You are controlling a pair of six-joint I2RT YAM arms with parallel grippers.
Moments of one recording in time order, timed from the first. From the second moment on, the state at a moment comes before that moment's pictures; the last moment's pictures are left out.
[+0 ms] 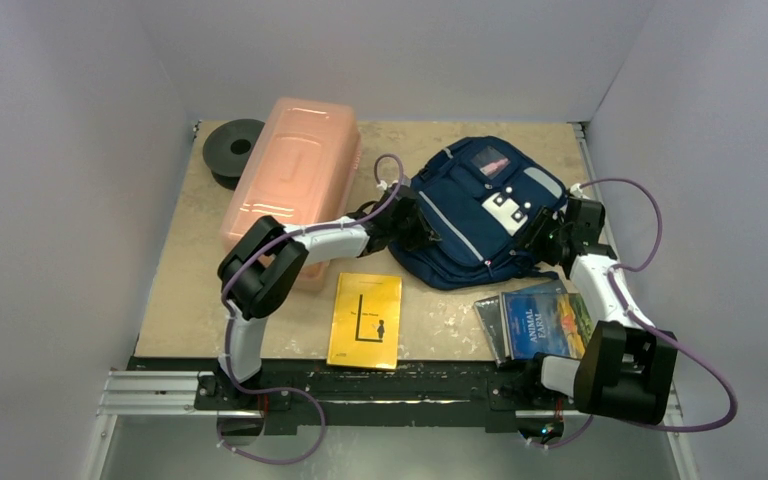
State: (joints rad) left arm -0.77 2.01 1.31 0.06 0.09 -1.11; right arm -0.18 1.22 0.72 -0.31 -0.20 0.39
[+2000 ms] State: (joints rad) left arm -0.59 2.11 1.66 -0.07 0.31 -1.08; right arm 0.26 1.40 0.88 -0.36 -0.38 0.36
